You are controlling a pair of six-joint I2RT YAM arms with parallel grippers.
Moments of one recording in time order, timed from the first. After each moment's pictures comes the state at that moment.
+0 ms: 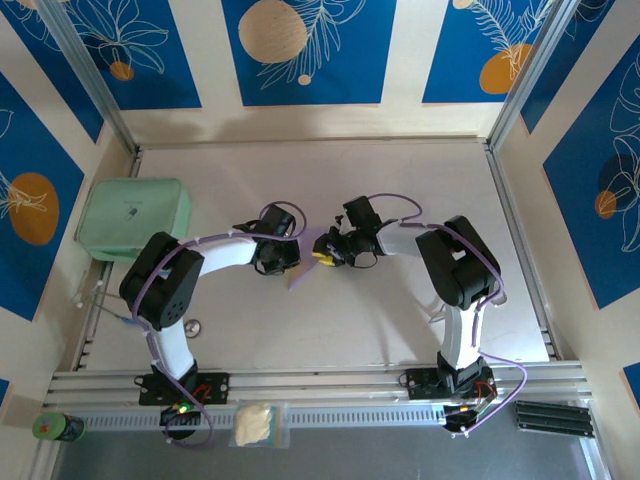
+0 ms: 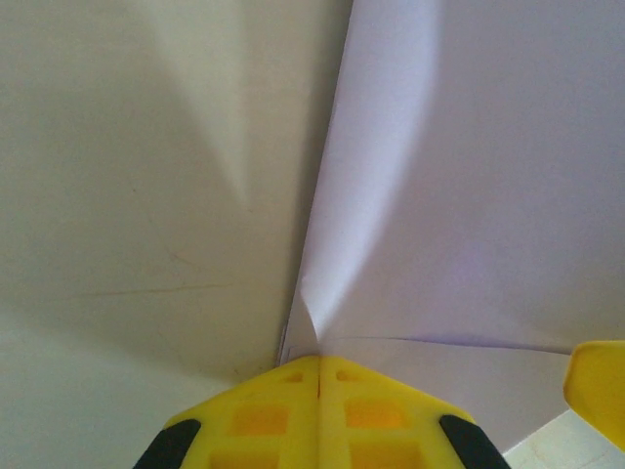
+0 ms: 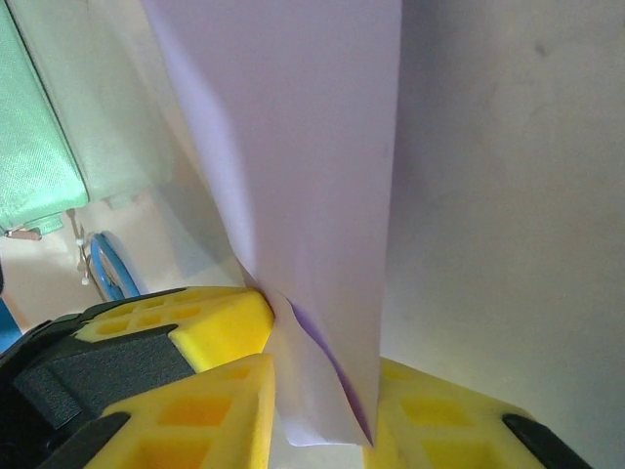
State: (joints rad) left arm -0.58 1.82 1.03 -0.33 0.15 -0.81; right arm 0.52 1.93 1.05 -0.08 -0.63 0.97
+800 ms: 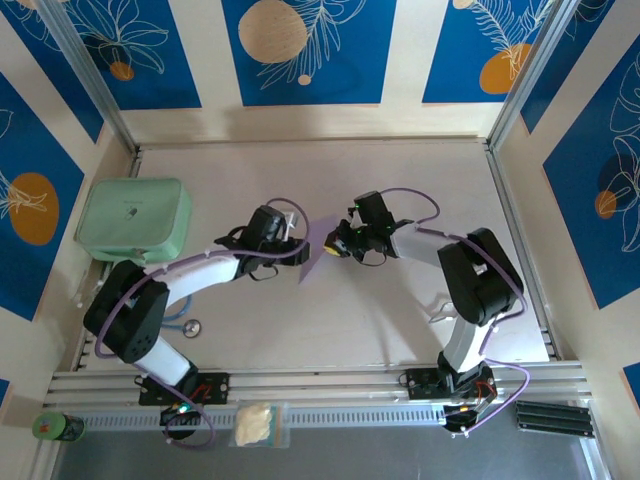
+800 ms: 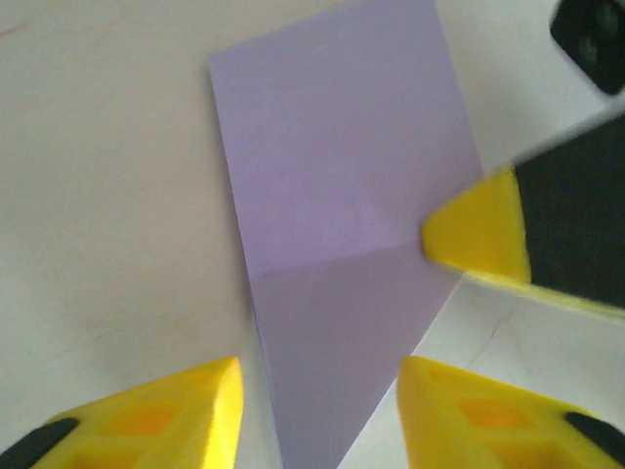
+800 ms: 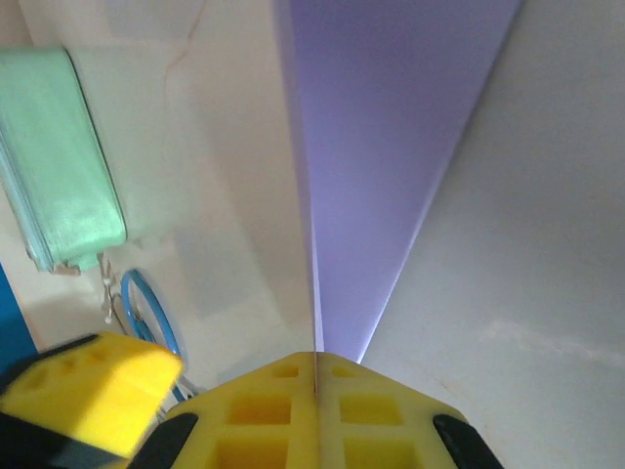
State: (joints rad) left arm -0.65 1.56 0.87 -0.11 0.15 -0.42; right arm 0.48 1.75 0.97 -0.09 -0.51 1.02
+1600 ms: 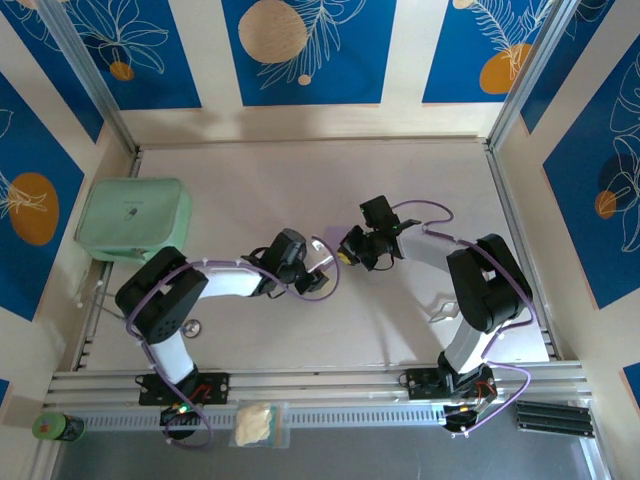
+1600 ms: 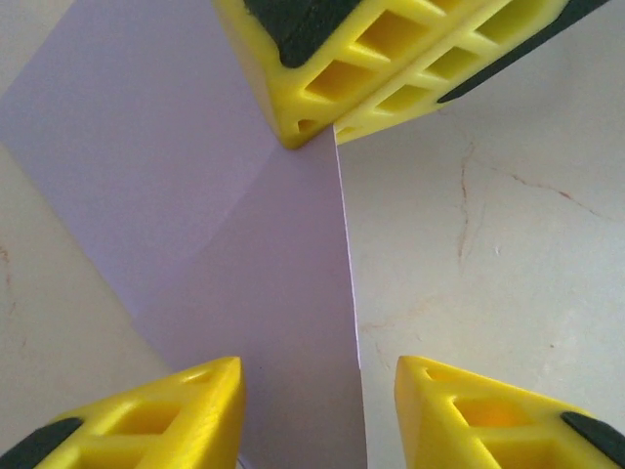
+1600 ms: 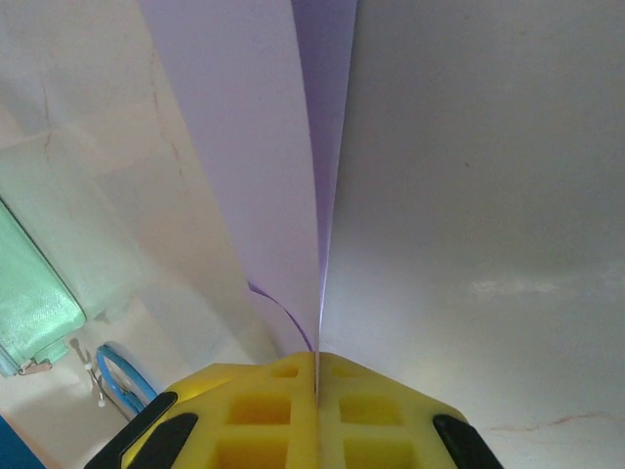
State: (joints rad) left arm -0.76 1.74 0.80 0.16 0.21 0.22; right arm 0.46 1.70 0.95 -0.29 -0.41 1.19
